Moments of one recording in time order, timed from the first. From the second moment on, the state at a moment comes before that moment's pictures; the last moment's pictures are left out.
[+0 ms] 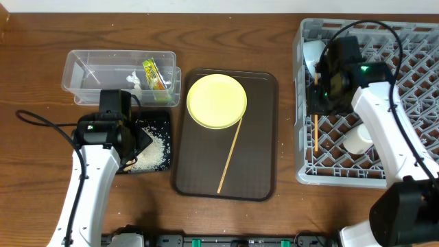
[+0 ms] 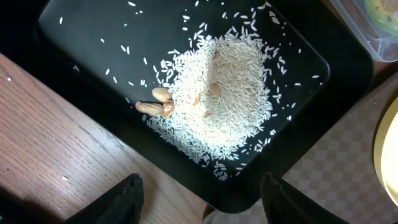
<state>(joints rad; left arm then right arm) 0.02 1.27 0.98 -1.07 -0.11 -0.77 0.13 1.68 1.42 -1.09 -0.05 0.16</state>
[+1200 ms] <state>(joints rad) 0.02 1.27 0.98 -1.07 -0.11 -0.77 0.55 1.85 1.48 -0.88 -0.23 0.21</state>
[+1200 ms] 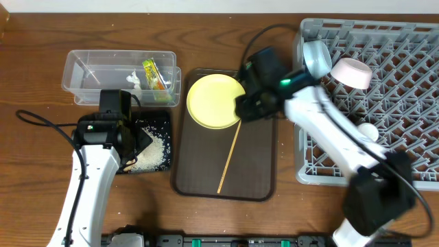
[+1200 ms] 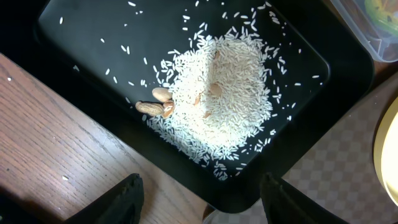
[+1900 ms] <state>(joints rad) 0.02 1.27 0.98 -1.07 -0.11 -0.77 0.68 2.11 1.48 -0.99 -0.14 0.40</state>
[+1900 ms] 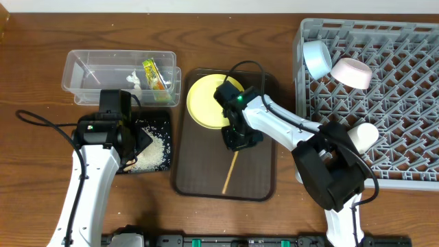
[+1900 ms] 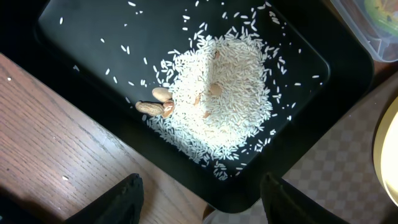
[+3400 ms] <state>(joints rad) 0.02 1.27 0.98 -1.07 -0.11 -0.77 0.07 1.73 1.48 -1.10 -0.07 0.09</state>
